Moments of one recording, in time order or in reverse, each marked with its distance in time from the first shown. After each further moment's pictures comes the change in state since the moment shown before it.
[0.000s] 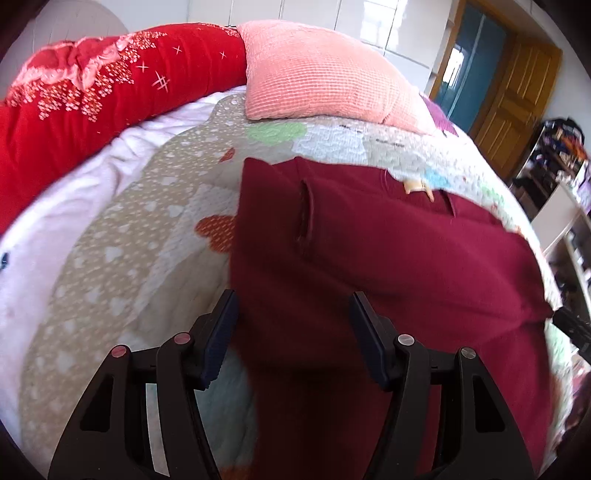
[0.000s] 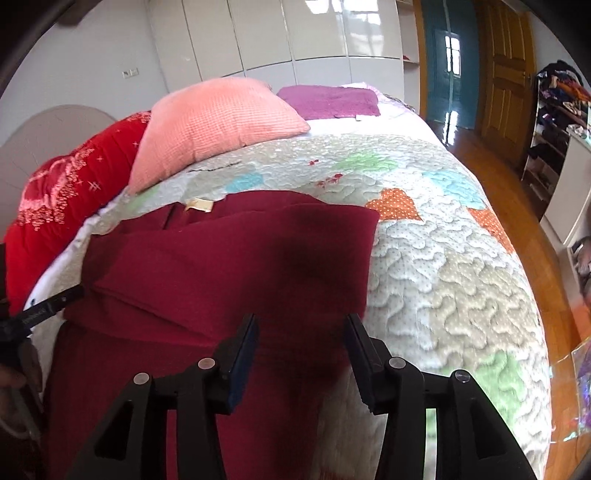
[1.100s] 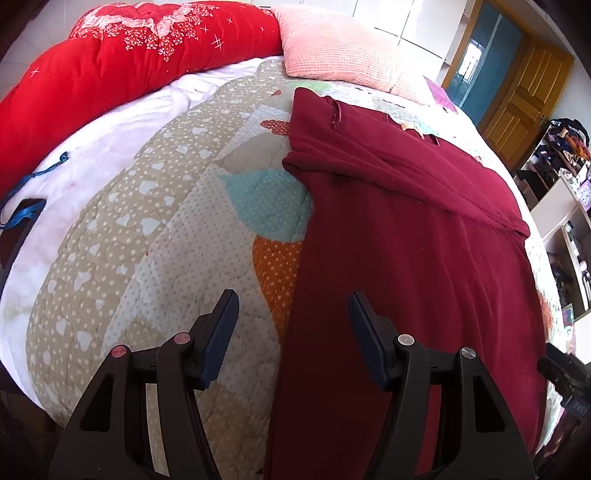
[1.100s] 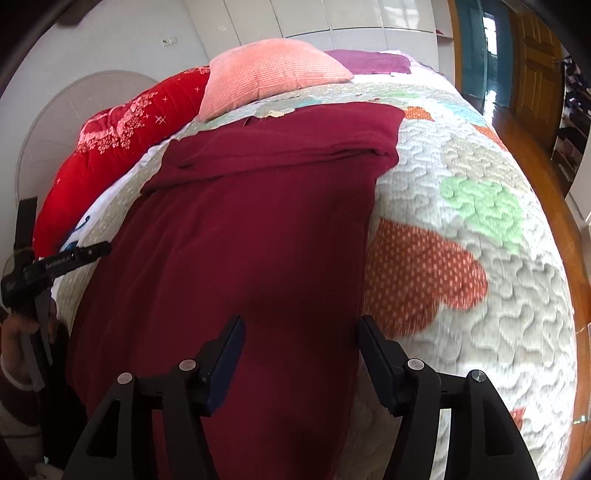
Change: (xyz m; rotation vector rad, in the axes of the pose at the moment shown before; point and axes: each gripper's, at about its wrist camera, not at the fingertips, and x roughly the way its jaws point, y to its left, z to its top) left arm -0.084 0.026 -0.110 -0.064 0.075 0.008; right arm -0.080 0.022 -0.136 -0.054 0.139 0.146
